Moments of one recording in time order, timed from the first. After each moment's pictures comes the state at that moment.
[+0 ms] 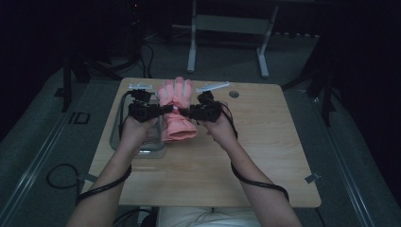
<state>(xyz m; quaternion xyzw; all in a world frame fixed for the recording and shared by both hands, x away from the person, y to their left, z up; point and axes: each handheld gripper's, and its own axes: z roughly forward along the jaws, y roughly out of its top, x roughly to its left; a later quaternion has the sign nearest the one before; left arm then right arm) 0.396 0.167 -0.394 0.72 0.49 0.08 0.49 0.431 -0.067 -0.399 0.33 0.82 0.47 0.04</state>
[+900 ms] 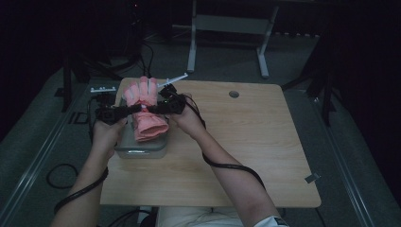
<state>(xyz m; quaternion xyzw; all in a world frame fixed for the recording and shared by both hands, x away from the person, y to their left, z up) 0.391 0.255 -0.417 0.66 0.57 0.10 0.49 0.459 0.037 -0.409 0.28 0.85 0.44 0.01</state>
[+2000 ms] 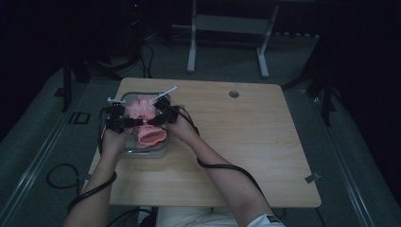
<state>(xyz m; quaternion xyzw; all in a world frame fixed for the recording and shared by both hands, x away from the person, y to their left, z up) 0.415 0.249 -0.482 0.67 0.64 0.07 0.37 0.480 0.061 -0.481 0.32 0.88 0.36 -0.02</state>
